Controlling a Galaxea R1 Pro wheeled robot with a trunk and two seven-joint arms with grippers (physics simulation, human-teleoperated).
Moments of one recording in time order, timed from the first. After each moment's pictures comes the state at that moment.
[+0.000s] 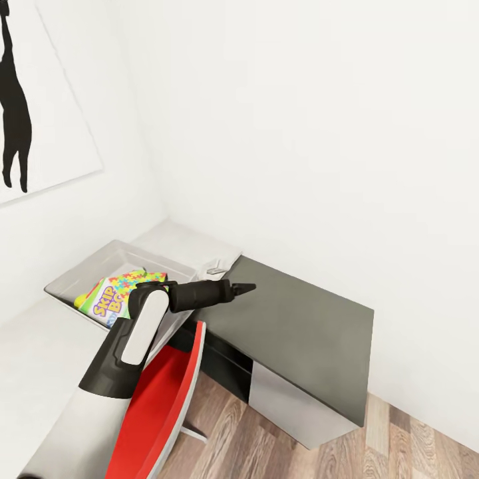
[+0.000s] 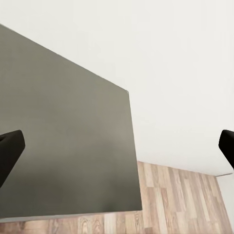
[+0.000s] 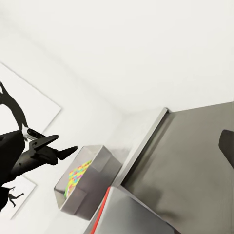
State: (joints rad) left arm -0.73 -0.05 -0.23 -1.46 0.72 1.04 -0.16; right arm -0.01 -0.20 -1.08 -1.42 -0.50 0.76 1.55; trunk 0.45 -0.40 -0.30
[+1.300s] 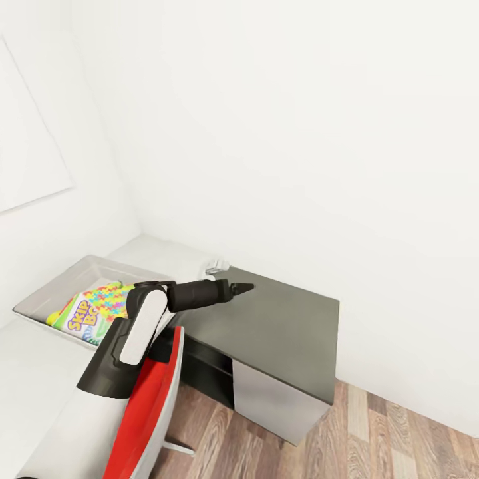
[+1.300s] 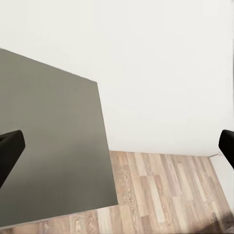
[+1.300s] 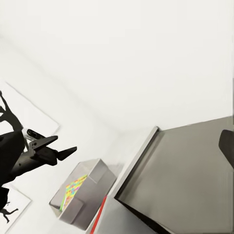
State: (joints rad) left arm -0.73 -0.04 -0.22 -1.47 0.72 1.04 -0.16; right arm -0.01 -0.20 -1.08 -1.42 -0.50 0.75 1.55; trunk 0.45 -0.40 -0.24
